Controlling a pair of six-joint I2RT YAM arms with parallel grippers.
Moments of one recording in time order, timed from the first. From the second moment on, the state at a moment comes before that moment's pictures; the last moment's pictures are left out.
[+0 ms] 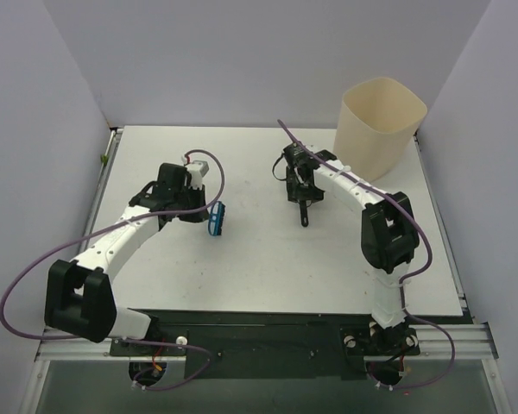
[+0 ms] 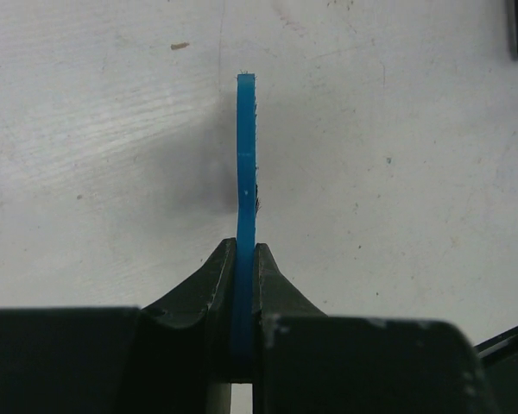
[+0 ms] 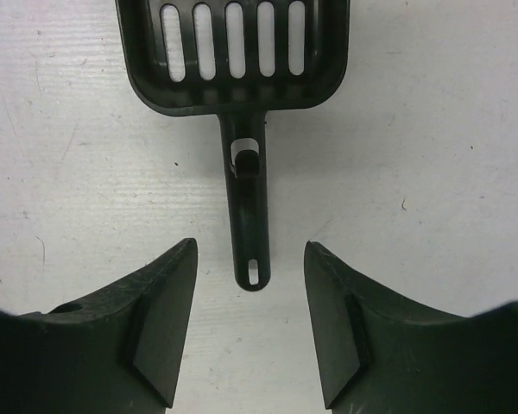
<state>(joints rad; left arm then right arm) -0.32 1.36 0.99 -0.49 0.17 -0.16 0.51 2.00 1.61 -0.80 0.32 0.43</state>
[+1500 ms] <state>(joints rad) -0.31 1.14 1.00 -0.26 -0.06 -0.38 0.40 0.93 0.93 -0.65 0.32 0.42</state>
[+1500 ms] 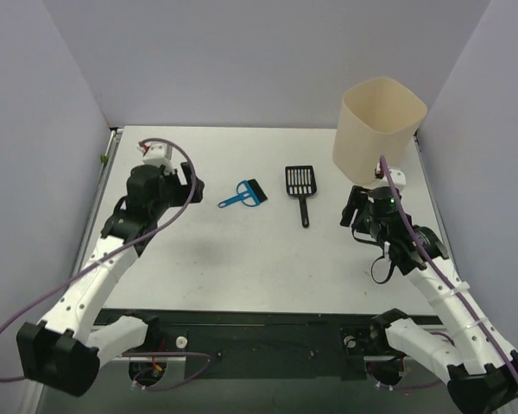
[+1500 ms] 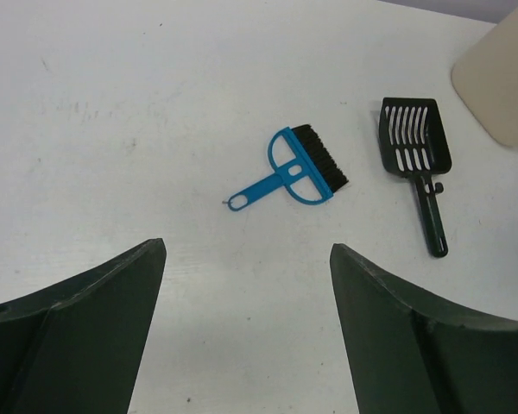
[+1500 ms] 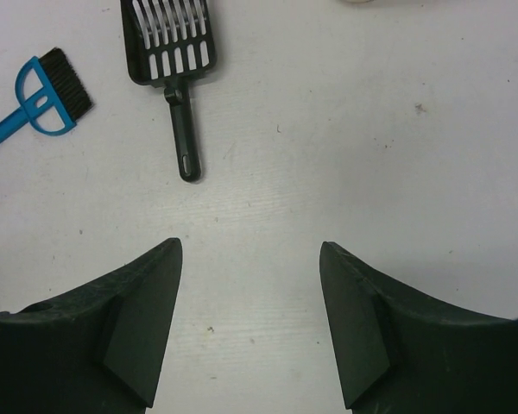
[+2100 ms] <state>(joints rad) -0.43 0.58 0.56 -0.15 -0.13 -0.41 0.40 0.57 0.68 -0.68 0.47 0.51</state>
